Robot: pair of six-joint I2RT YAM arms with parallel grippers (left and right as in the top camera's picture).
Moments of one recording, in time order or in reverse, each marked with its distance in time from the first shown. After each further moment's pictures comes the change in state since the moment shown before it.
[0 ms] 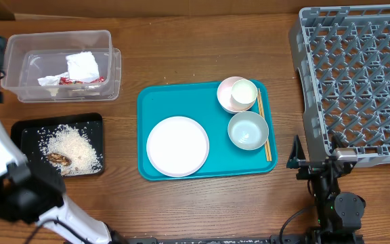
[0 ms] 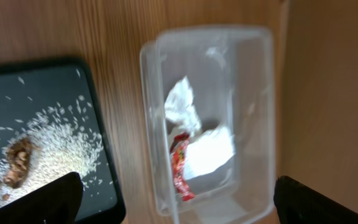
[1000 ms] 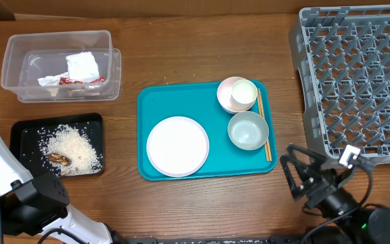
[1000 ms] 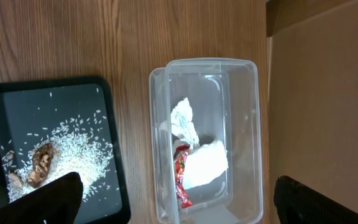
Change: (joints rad) left arm 0.000 -0.079 0.010 -0.039 -0.081 -0.026; right arm -0.001 0.146 0.475 -0.239 -0.647 0.829
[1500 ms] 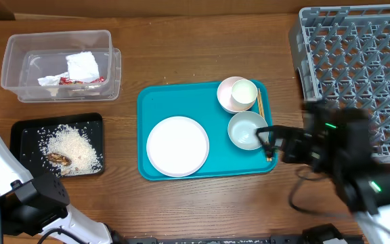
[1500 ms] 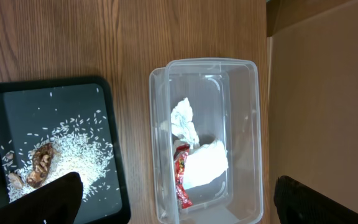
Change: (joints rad) left arm 0.000 0.000 0.000 0.000 0.000 0.000; right arm 0.266 0.796 0.508 -0.618 0.332 -0.525
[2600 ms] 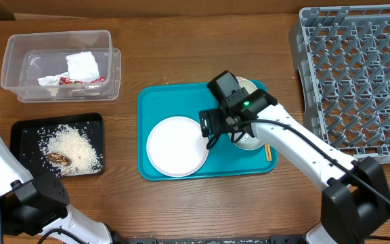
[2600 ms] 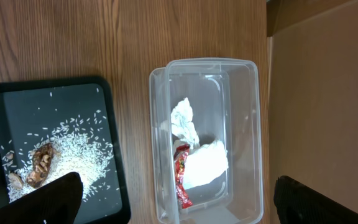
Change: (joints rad) left arm 0.000 0.000 0.000 0.000 0.000 0.000; right arm 0.344 0.799 0.318 0.055 0.358 -0.015
